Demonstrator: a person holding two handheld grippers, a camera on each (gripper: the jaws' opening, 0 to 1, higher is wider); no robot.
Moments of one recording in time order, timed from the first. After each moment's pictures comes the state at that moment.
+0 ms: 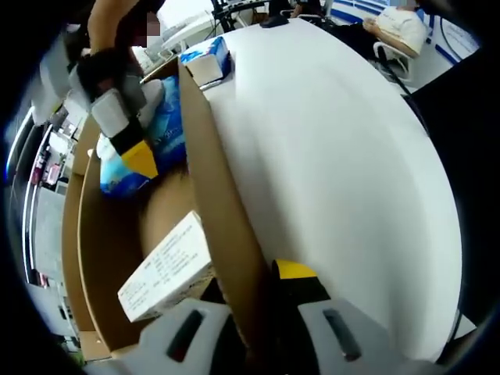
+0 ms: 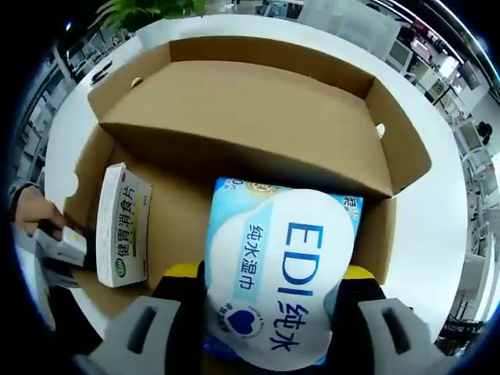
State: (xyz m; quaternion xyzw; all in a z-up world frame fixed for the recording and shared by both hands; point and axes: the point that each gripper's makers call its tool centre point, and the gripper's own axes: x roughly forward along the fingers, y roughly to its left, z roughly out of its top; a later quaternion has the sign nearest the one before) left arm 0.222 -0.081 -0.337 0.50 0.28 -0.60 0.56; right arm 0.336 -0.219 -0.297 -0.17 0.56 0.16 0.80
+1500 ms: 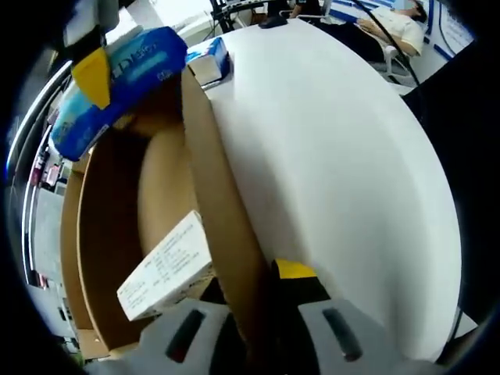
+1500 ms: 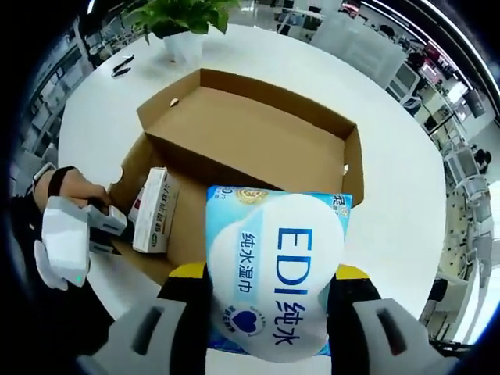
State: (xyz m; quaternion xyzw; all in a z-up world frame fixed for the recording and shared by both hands) left arm 0.223 -0.082 -0.337 0.50 0.29 -0.60 0.56; right arm 0.323 -0.233 -0.222 -0.22 0.54 0.19 0.79
